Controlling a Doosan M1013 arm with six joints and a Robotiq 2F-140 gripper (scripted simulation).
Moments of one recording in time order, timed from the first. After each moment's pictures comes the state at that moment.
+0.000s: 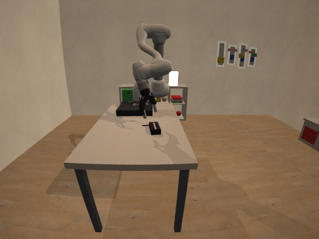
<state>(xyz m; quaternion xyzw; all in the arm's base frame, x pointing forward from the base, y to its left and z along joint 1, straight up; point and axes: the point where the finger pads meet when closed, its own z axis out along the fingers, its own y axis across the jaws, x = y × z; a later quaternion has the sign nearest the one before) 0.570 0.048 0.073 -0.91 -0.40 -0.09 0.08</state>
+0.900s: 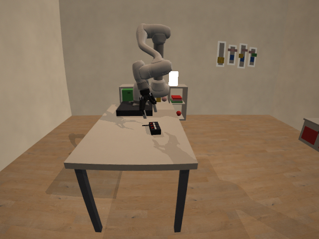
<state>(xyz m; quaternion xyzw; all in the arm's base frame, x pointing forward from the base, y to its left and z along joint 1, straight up) 0.570 0.048 0.073 -0.91 -0.40 -0.09 0.08</state>
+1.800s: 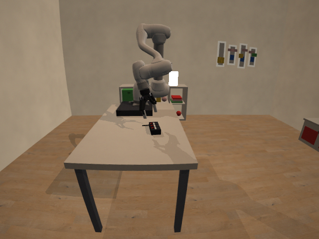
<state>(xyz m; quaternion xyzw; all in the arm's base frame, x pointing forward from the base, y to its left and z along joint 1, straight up) 0.570 0.049 0.074 -0.91 -0.41 -0.09 0.08</state>
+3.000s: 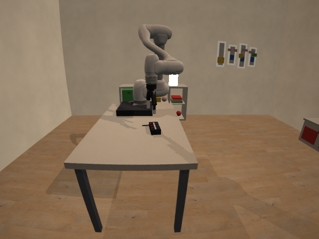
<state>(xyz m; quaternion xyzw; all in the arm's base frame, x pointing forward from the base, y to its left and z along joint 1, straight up) 0.580 0.051 0.112 -0.64 -0.76 0.01 -0.01</state>
